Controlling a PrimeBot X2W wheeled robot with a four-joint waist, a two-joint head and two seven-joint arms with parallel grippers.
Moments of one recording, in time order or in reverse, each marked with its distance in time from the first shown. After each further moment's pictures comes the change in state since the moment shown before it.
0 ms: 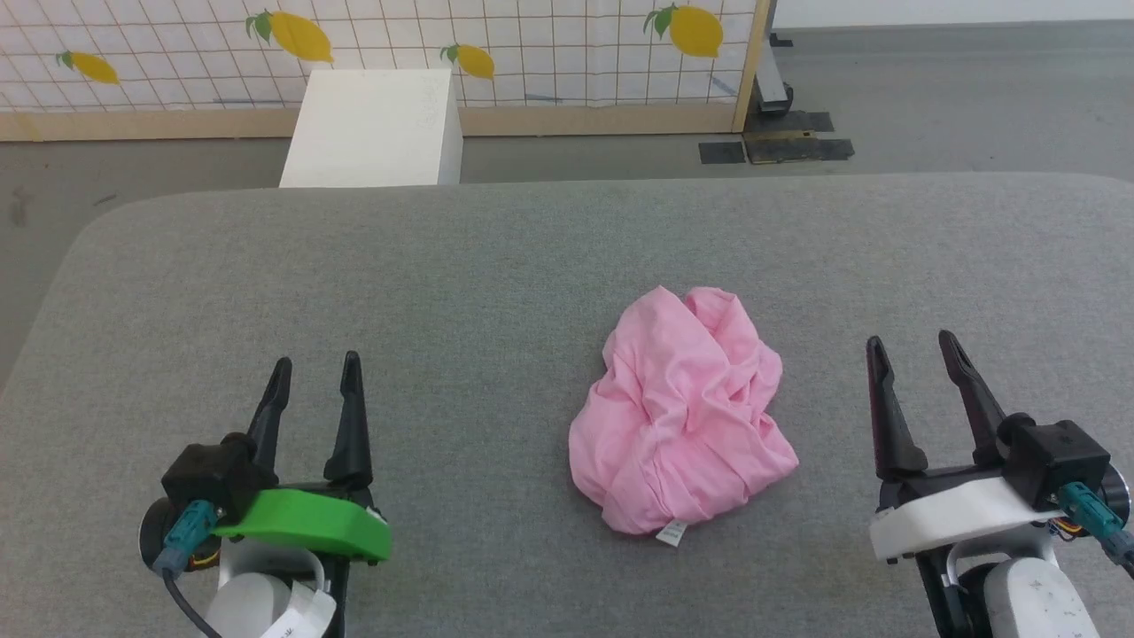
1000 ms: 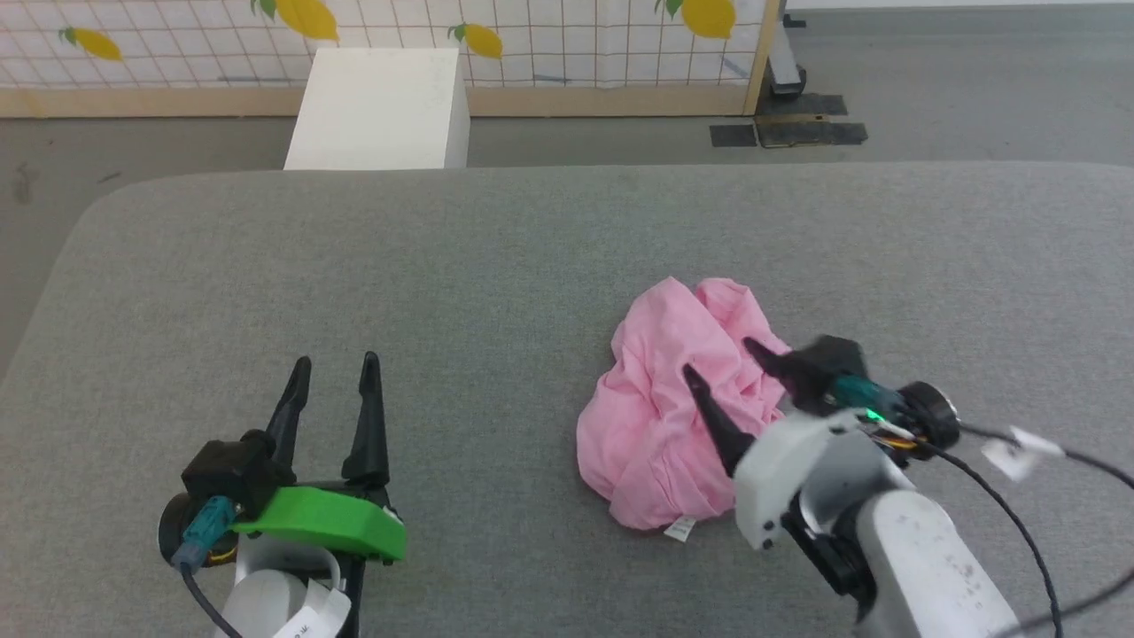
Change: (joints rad) left arm -0.007 -0.007 -0.023 0.014 -0.001 0.000 0.000; right arm -0.171 0.001 0.286 0.078 -0.015 0.000 0.412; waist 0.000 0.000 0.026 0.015
